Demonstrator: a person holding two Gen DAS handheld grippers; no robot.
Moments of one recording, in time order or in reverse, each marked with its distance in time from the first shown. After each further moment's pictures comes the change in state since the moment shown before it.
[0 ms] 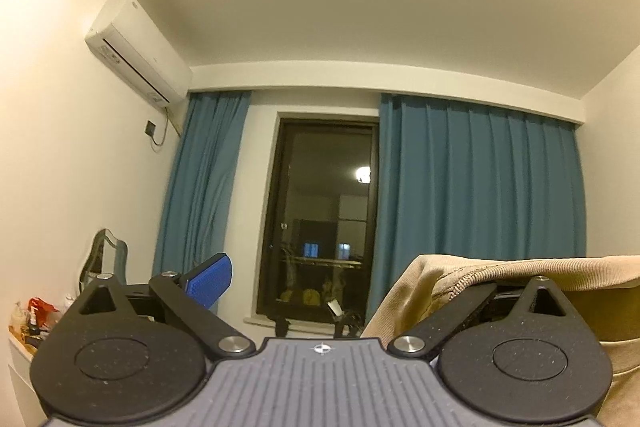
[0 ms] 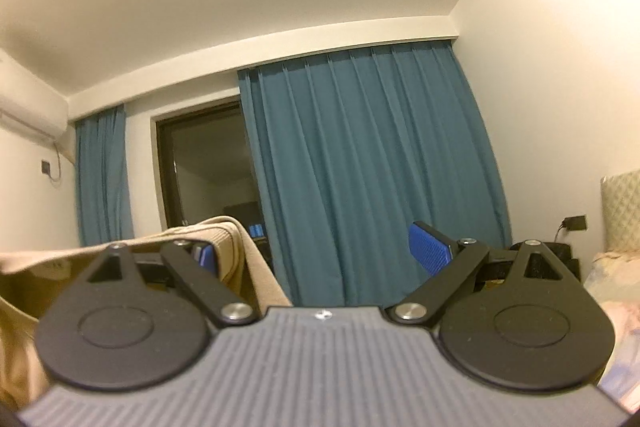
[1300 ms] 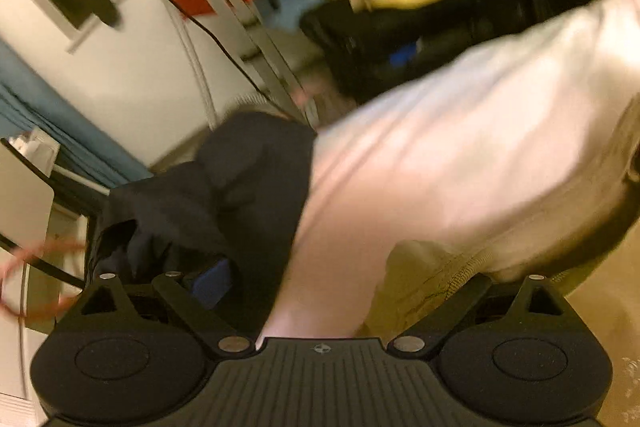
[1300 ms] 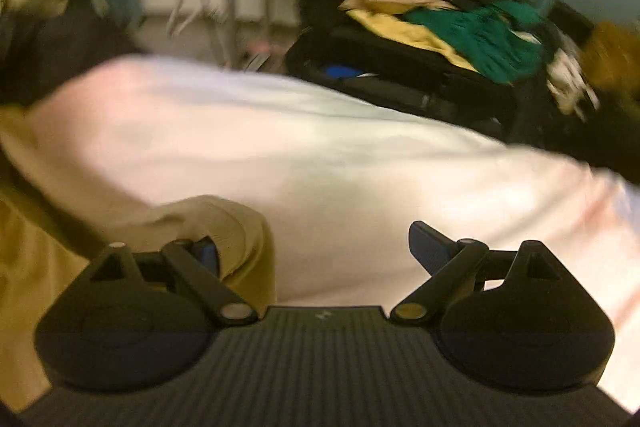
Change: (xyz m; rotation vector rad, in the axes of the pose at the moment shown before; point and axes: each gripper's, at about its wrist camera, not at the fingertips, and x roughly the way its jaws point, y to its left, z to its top) left arm 0.528 -0.127 -0.641 0.650 1.193 -0.270; right arm 0.539 -0.053 -0.583 -0.511 1.235 0.231
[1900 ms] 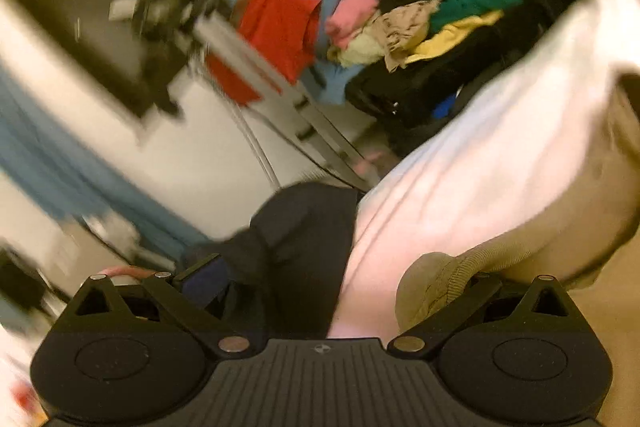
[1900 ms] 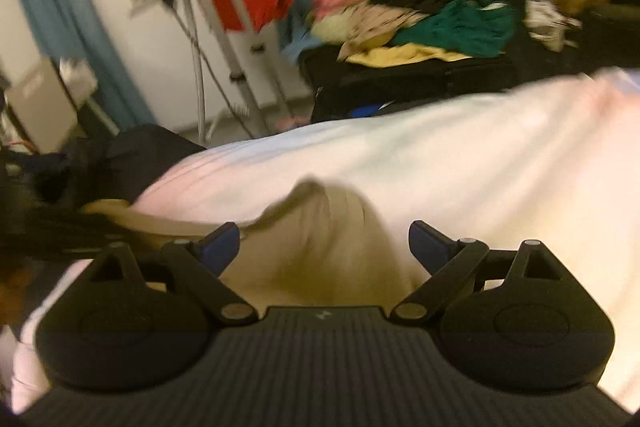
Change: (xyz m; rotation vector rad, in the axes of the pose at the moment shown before) left arm -0.027 -0.066 -0.048 0.218 -0.334 0.394; right arm -0.100 0.045 -0.114 0.566 -0.349 0.094
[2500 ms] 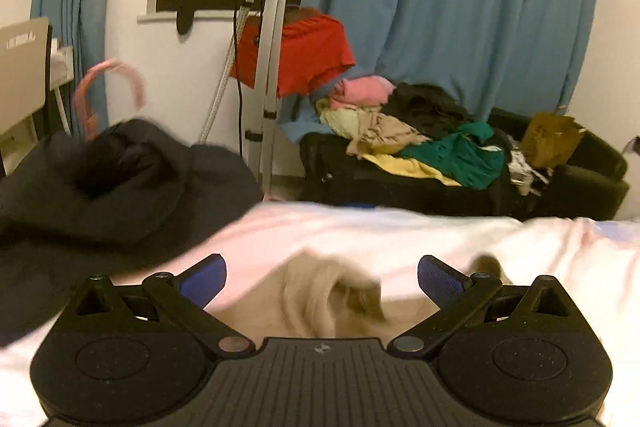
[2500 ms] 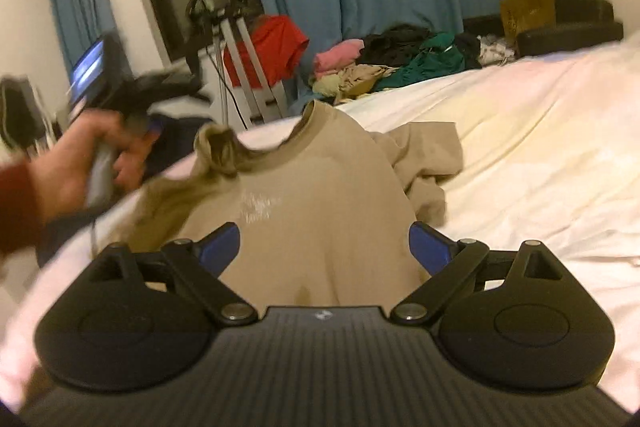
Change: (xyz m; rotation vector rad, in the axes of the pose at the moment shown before) left arm -0.077 0.058 -0.073 -0.926 -0.079 -0.409; right arm -0.129 -0.039 -0.181 0.005 -0.248 0.062
